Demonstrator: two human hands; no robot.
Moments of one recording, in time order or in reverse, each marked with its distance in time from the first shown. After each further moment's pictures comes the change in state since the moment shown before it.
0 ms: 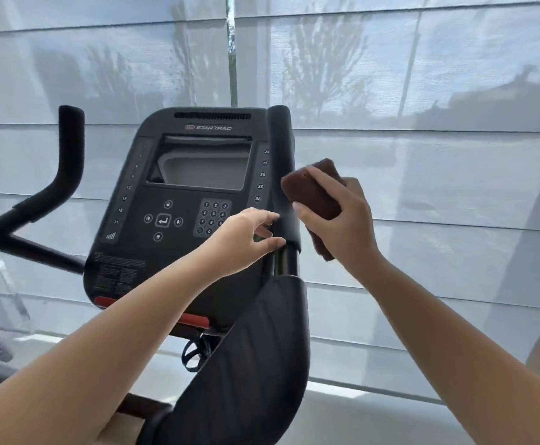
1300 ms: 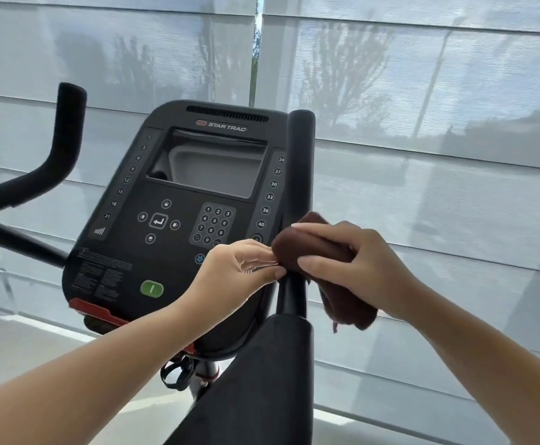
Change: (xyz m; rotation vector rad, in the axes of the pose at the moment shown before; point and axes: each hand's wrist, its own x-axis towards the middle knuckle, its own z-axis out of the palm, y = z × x) left_hand -0.016 -0.007 0.019 -0.690 0.210 -0.095; right_hand 0.012 -0.005 -0.016 0.047 -0.579 0.025
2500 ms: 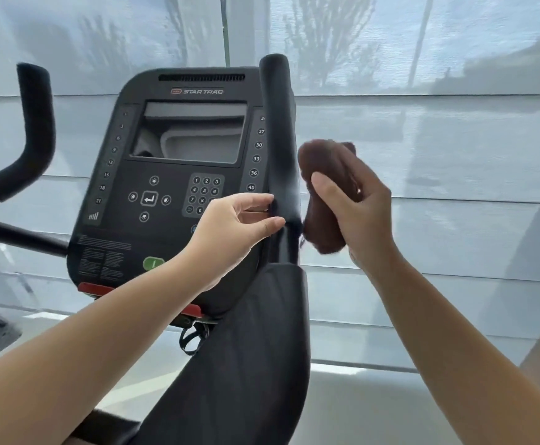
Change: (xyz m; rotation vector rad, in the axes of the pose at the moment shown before) left_hand 0.002 0.014 0.010 0.135 0.045 -0.203; right_hand -0.007 0.022 0.025 0.424 0.618 0.069
